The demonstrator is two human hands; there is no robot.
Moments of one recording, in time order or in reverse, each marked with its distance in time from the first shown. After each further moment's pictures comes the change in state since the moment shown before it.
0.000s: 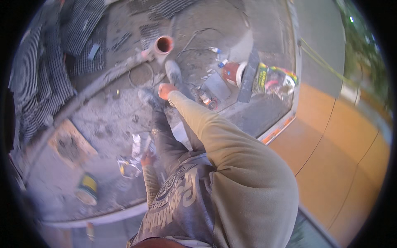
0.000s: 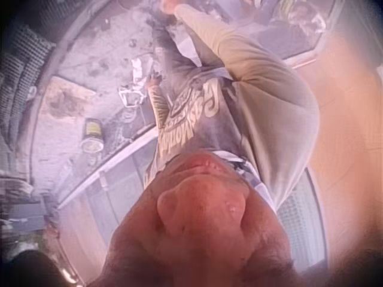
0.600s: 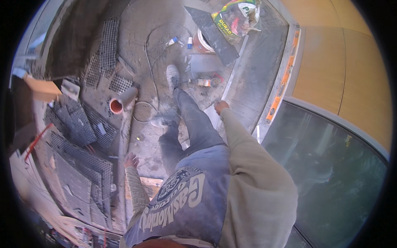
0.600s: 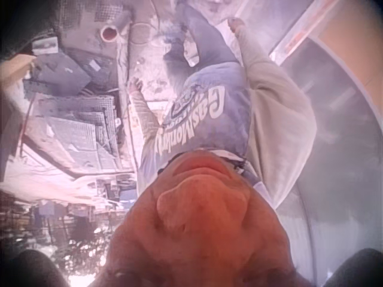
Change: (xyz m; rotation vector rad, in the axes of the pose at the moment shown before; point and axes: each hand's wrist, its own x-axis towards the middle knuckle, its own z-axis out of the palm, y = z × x) left_hand -0.022 0.374 0.139 0.773 -0.056 0.310; right_hand -0.294 0.306 0.005 1.048 0.361 1.000
